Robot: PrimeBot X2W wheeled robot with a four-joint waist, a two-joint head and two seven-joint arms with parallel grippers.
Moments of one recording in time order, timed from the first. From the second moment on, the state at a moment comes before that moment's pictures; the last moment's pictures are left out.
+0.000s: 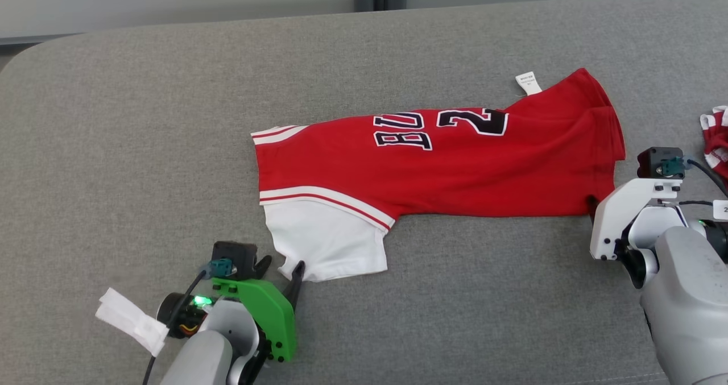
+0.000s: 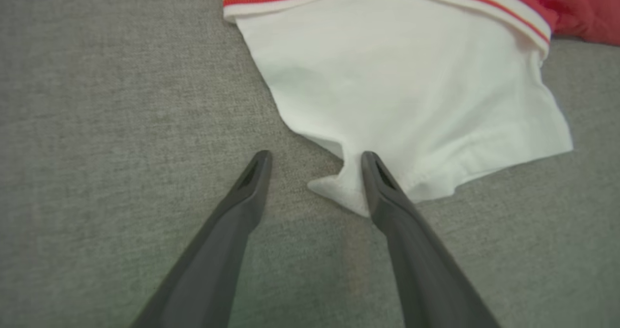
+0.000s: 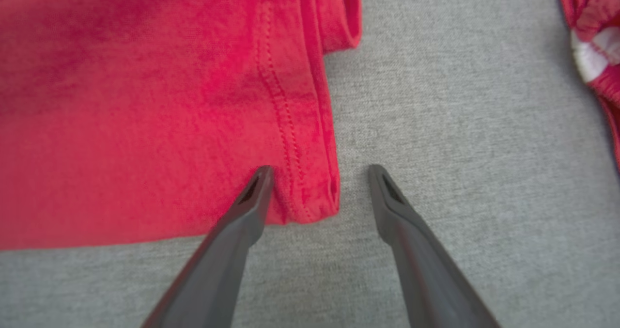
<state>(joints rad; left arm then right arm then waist) -0.28 0.09 -0.36 0.53 -0.36 -0.12 0.18 -0.58 -0.19 -0.09 0.86 0.10 0.13 0.31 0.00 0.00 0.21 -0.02</state>
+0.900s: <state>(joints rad) -0.33 0.09 -0.23 -0.02 -0.76 -0.12 0.15 -0.39 -0.27 -0.08 0.12 0.44 0.13 0.34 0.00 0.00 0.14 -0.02</state>
